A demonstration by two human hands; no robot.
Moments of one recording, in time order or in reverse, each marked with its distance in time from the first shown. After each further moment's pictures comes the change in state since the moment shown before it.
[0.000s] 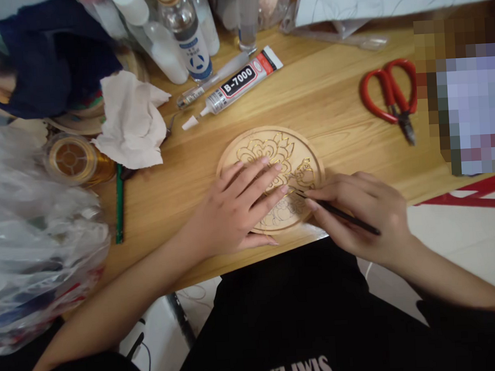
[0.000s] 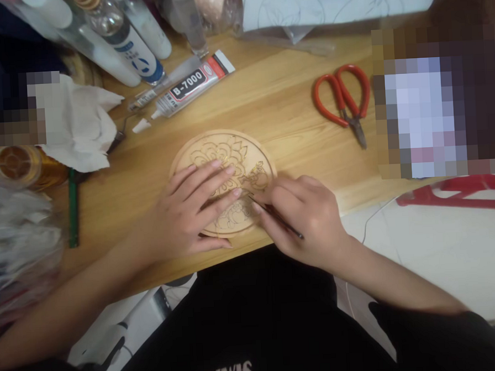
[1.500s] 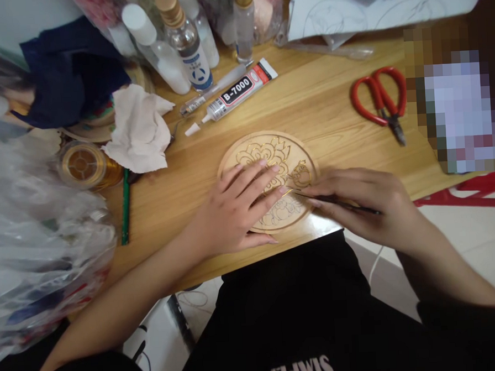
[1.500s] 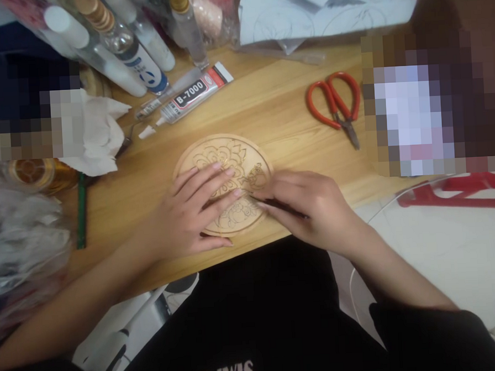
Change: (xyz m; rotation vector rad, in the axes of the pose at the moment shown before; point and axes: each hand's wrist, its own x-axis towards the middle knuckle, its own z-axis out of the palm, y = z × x) left_hand -0.001 -0.001 0.001 -0.025 0.012 0.004; right_hand 0.008 0.016 -0.016 0.227 -0.165 -0.007
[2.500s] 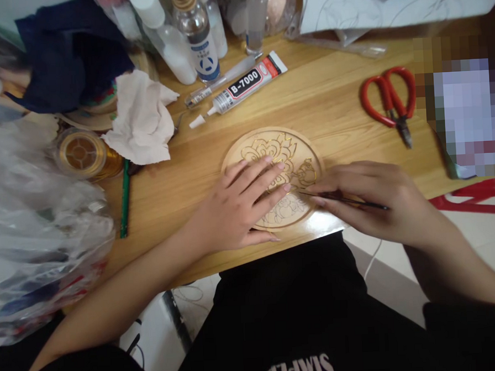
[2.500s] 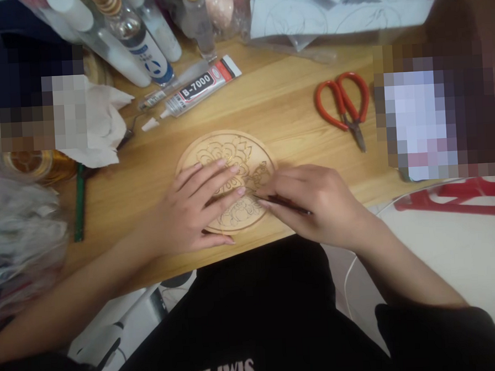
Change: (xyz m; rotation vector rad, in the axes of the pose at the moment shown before) left_hand 0.000 0.000 0.001 0.006 0.009 0.008; right_hand 0.012 0.001 -0.007 -0.009 -0.087 -0.049
